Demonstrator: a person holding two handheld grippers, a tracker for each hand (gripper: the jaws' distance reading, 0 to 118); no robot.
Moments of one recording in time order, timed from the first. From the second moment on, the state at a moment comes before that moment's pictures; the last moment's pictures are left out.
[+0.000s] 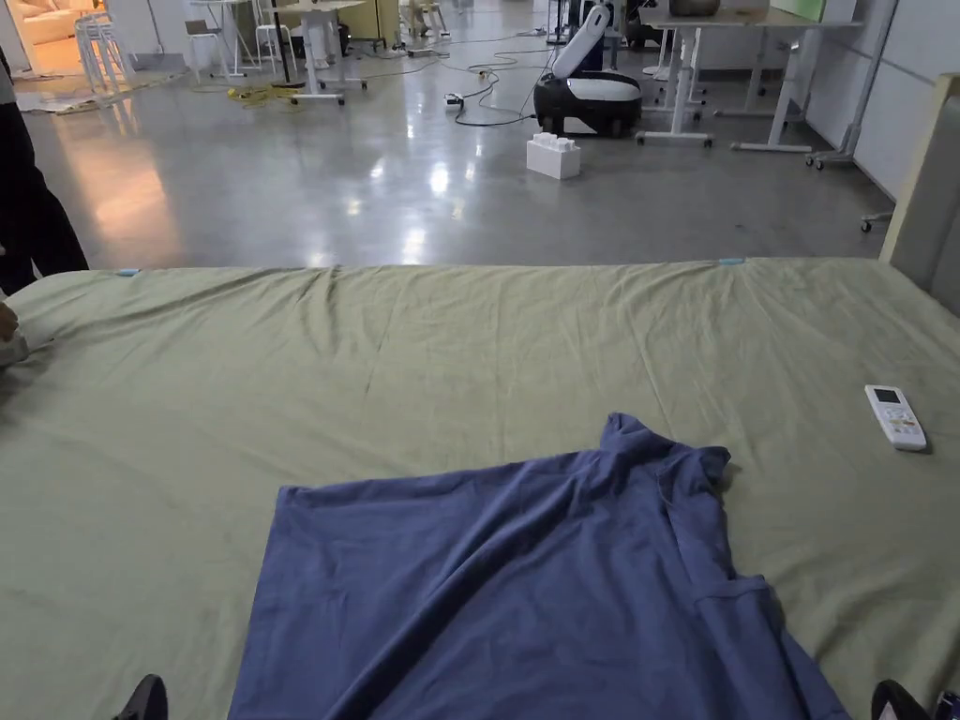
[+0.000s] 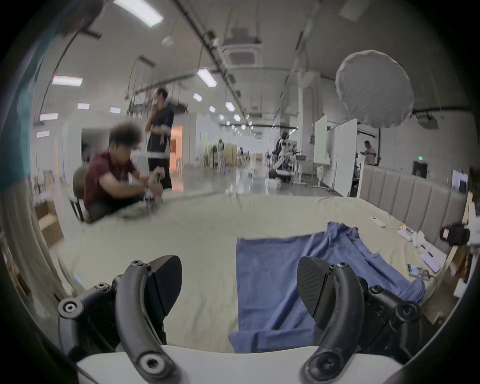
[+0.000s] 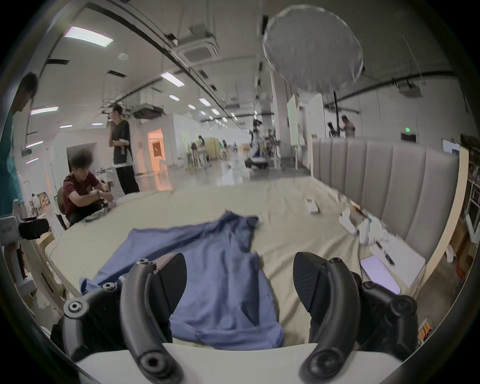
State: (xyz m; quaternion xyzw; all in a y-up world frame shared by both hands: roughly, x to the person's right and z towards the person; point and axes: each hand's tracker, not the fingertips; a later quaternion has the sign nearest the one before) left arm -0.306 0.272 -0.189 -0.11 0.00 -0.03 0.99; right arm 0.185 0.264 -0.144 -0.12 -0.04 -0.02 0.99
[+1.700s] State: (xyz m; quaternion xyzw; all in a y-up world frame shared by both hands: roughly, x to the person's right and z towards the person) left arm -0.323 0.098 -0.274 -0.40 -0.10 0.01 0.91; right arm 0.168 0.249 -0.125 -0.20 -0.03 -0.05 0.98
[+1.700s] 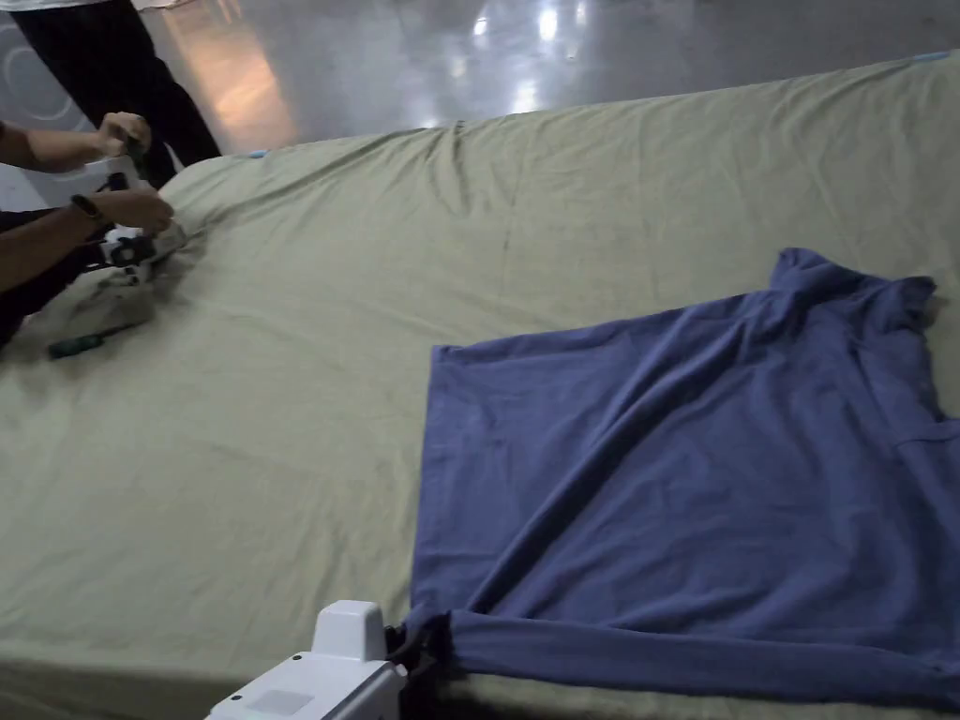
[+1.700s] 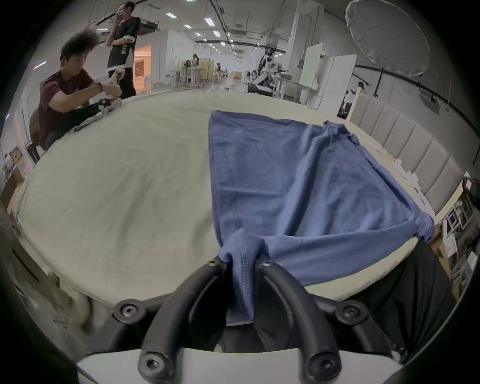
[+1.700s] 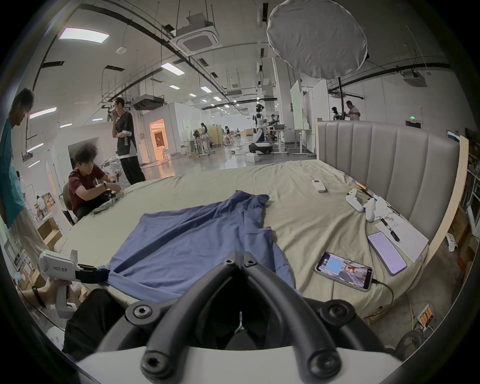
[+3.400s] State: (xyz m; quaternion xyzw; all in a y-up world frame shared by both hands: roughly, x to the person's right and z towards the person) left arm -0.318 0.121 -0.486 -0.40 -0.06 0.08 0.91; right arm 0.237 0.145 -0.481 -0.42 0.00 -0.09 0.90
